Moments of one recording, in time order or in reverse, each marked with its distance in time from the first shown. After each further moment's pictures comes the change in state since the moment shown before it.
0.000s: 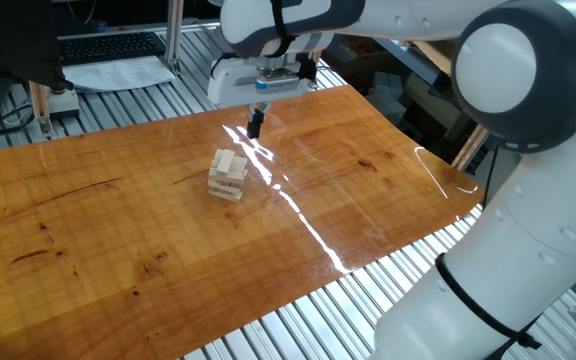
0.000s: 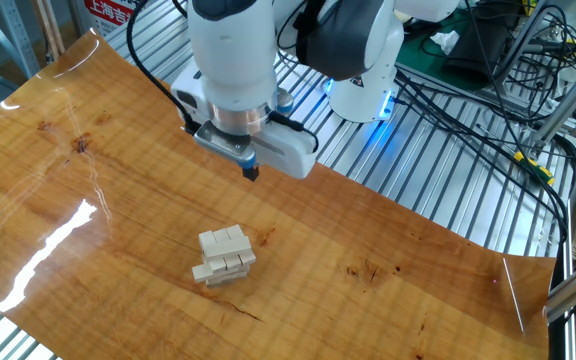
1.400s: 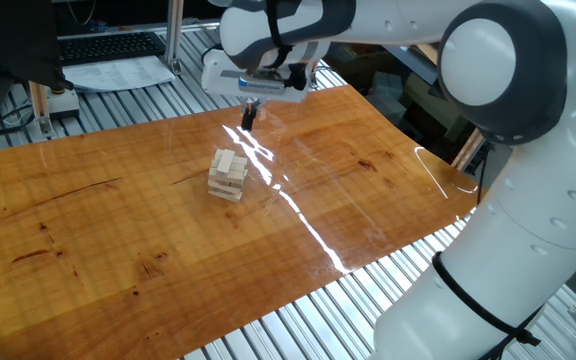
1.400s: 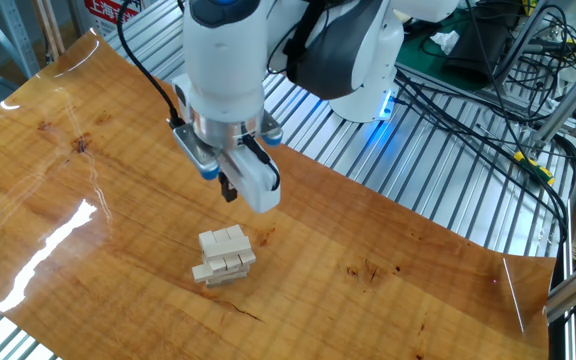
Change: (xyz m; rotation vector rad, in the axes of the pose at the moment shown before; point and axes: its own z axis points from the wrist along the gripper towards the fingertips) arm -0.037 -0.011 0.011 -0.004 -0.141 0.431
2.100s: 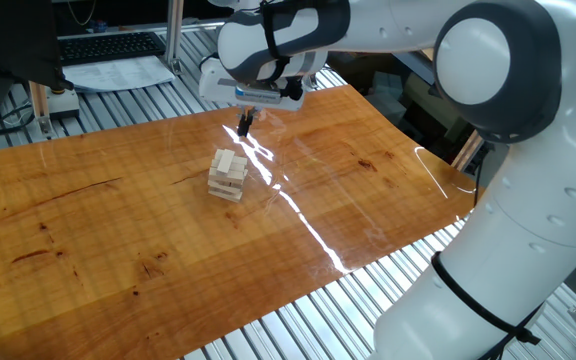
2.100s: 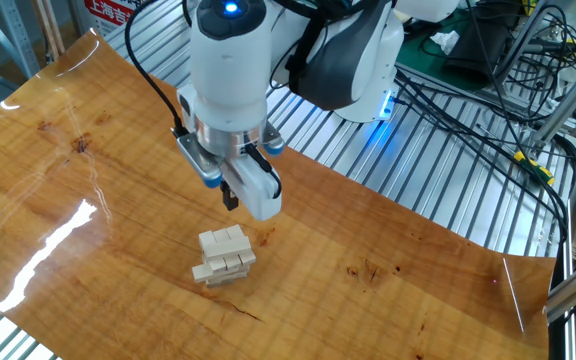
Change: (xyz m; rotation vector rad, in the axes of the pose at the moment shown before) arm 0.001 0.004 0.016 -0.015 -0.016 -0.010
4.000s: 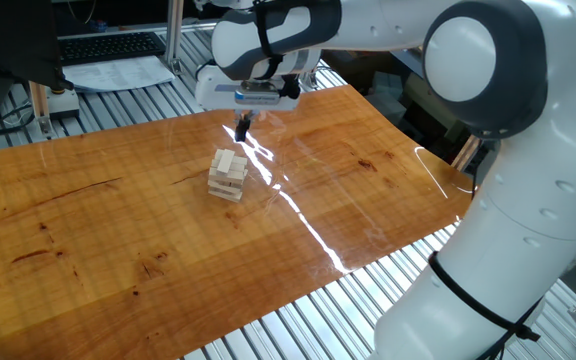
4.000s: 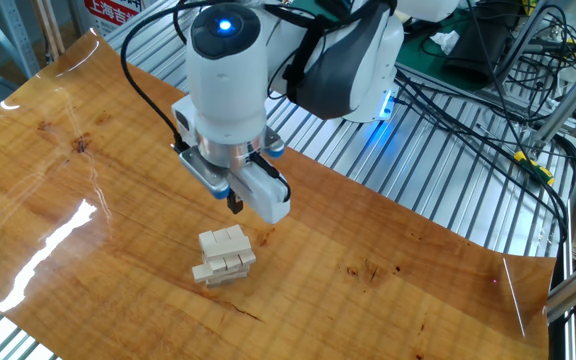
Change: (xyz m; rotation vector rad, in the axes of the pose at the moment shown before) arm 0.004 0.005 0.010 0.013 0.059 -0.126
